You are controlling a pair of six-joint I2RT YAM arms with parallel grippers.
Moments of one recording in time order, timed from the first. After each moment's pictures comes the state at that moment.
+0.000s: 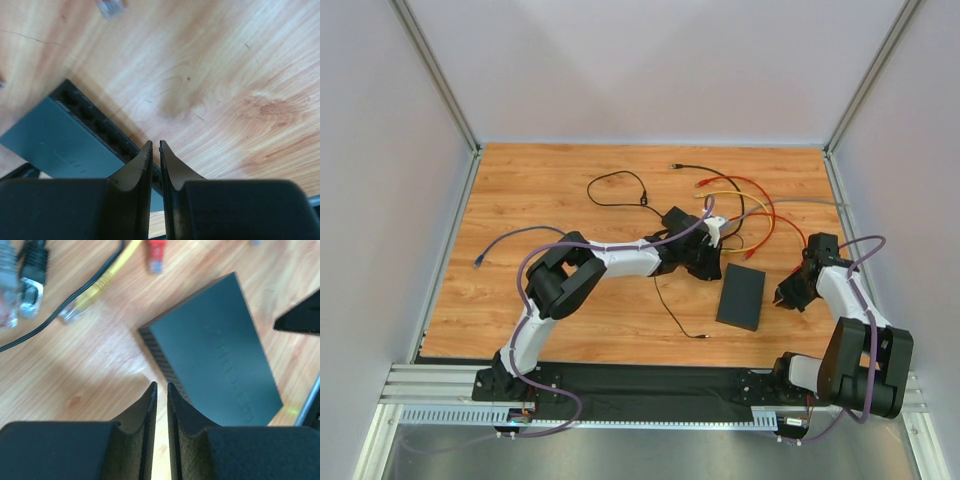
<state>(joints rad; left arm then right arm) -0.95 2.17 1.45 0.07 0.27 -0.44 -0.23 1.24 0.67 -0.72 -0.04 0.72</state>
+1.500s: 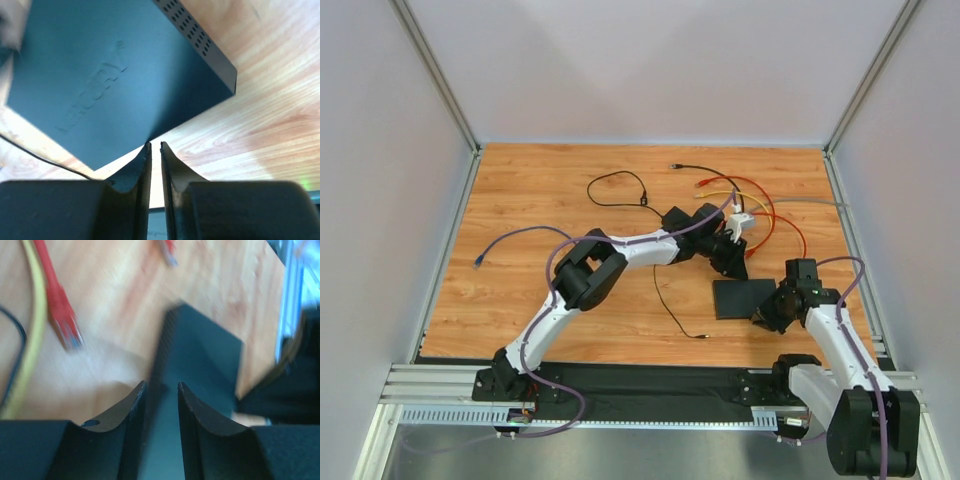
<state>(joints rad) -0.94 2.47 1.86 0.05 0.63 -0.35 -0.01 0.94 0.44 -0.75 -0.15 0.84</state>
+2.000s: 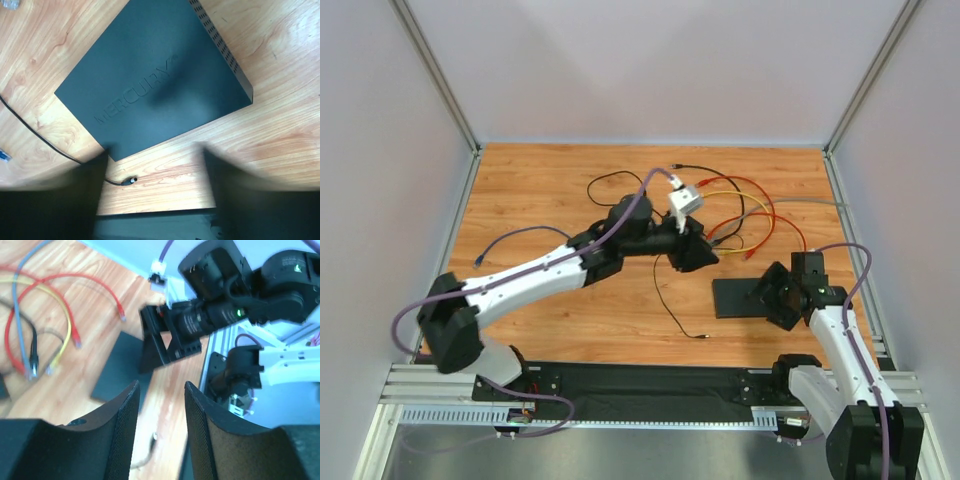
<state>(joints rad) -0.96 1.56 1.27 0.06 0.44 -0.28 -0.01 0.86 0.52 -0.76 -0.14 0.75</state>
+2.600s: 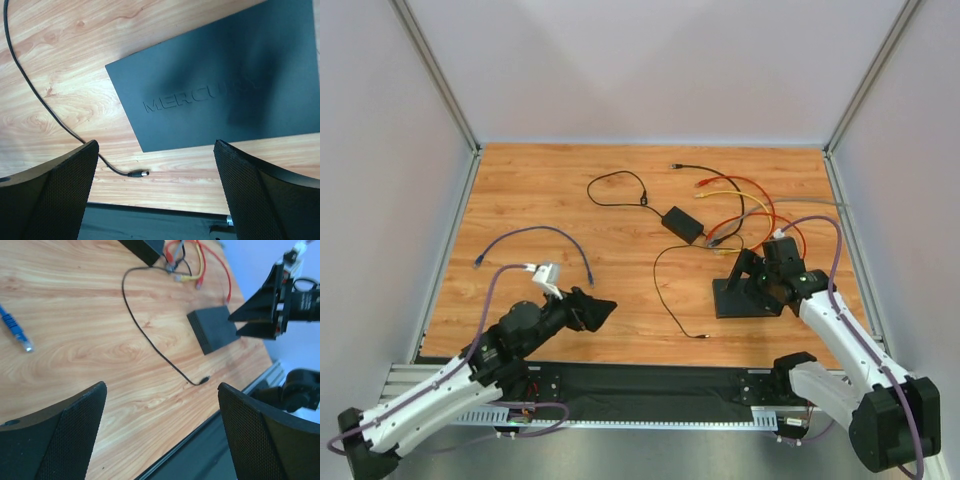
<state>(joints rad) -0.92 0.34 0.23 -0.11 -0.17 -0.73 0.25 0.96 0.62 -0.70 -0.06 0.69</state>
